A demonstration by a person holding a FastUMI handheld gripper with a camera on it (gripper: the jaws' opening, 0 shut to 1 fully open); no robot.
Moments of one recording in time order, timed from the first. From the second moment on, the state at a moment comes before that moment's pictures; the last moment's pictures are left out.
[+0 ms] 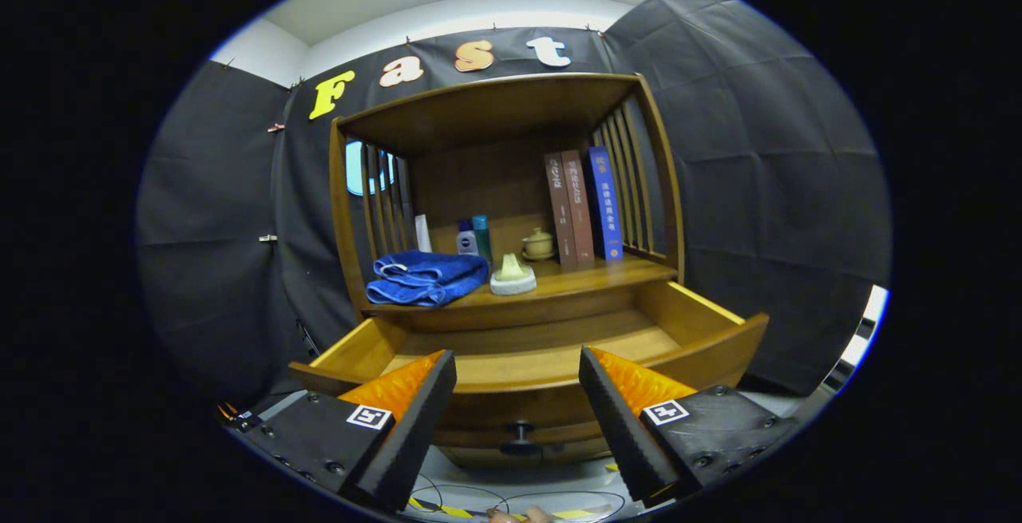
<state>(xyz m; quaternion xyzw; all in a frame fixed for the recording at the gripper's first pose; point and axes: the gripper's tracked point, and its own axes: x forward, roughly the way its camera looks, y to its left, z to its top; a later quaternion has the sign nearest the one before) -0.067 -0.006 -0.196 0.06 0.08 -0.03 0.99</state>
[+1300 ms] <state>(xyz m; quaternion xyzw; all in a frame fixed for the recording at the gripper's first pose) 0.057 -0.005 -0.263 0.04 0.11 -0.03 0.99</state>
